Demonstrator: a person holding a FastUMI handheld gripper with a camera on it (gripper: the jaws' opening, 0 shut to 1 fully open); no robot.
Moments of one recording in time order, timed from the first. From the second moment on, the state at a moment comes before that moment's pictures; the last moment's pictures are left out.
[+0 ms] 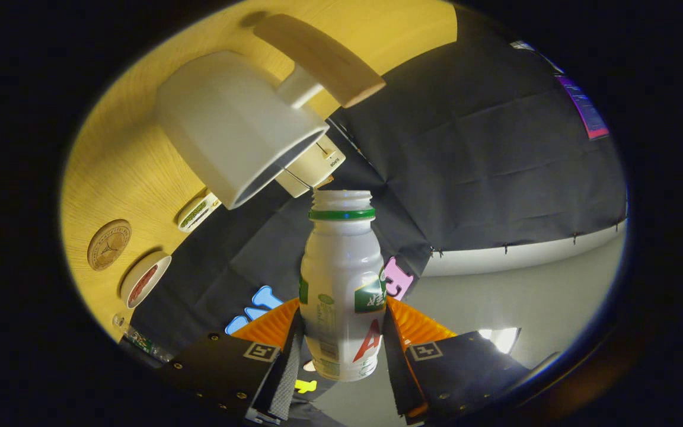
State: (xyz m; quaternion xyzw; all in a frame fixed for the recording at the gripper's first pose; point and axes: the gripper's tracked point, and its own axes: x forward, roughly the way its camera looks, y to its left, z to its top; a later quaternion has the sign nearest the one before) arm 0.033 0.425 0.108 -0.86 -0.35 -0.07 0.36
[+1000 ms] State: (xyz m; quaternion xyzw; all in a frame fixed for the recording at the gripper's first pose) arm 0.073 0.372 0.117 -0.72 -0.23 0.02 0.65
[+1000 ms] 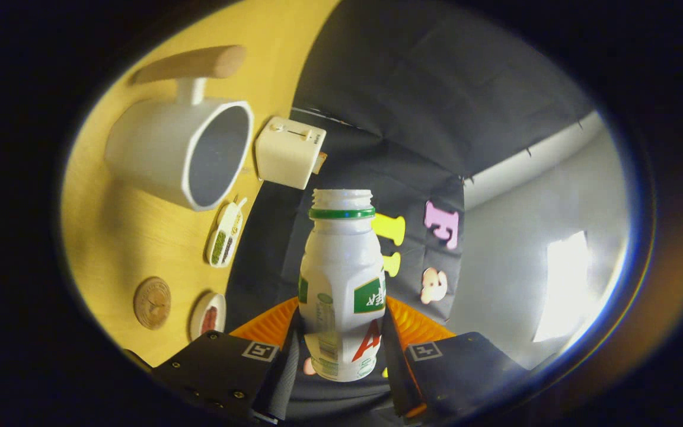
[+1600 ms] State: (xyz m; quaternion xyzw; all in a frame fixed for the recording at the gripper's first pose) arm 0.112 0.341 0.089 -0.45 -0.11 0.11 0.88
